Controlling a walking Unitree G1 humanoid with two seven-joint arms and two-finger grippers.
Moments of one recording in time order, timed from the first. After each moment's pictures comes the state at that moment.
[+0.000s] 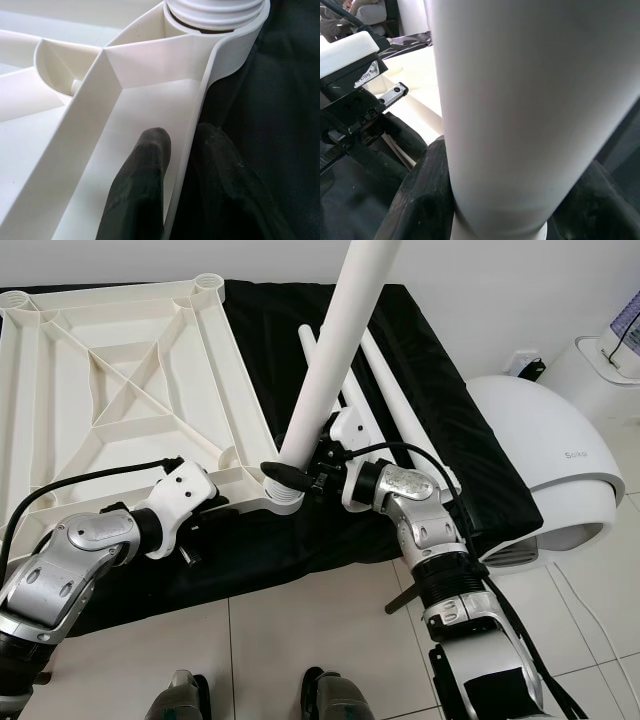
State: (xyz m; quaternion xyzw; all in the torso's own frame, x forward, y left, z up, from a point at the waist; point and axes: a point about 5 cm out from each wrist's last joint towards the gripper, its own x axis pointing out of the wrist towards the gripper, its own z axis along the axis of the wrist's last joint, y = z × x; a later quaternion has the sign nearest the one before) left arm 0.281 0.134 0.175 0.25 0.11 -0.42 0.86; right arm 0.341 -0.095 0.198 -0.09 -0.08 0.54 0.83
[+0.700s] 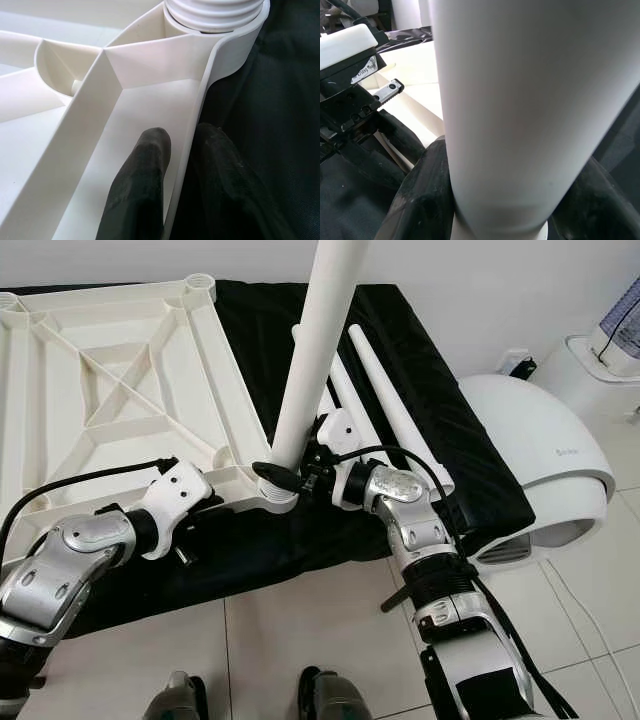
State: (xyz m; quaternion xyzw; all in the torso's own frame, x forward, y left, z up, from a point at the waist) left arm 0.279 0.137 0.175 0.25 0.11 -0.41 0.87; right arm 0.341 -0.086 0.196 -0.11 -0.10 0.54 0.83
